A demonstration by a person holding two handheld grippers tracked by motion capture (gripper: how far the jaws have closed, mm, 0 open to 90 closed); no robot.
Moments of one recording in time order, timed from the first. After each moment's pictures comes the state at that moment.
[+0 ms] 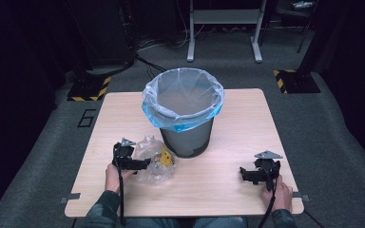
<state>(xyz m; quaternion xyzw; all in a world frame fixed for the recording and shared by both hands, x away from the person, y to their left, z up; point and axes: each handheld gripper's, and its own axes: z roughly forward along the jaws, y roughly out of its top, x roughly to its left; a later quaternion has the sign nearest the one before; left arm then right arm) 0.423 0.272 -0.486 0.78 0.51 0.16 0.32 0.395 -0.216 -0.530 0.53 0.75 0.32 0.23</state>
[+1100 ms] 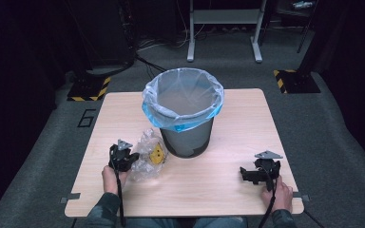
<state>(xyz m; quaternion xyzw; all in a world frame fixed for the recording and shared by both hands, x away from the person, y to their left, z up) 0.413 0.284 -0.487 0.77 0.51 0.21 0.33 0.394 -0.216 -0.530 0.53 0.75 0.32 0.23</state>
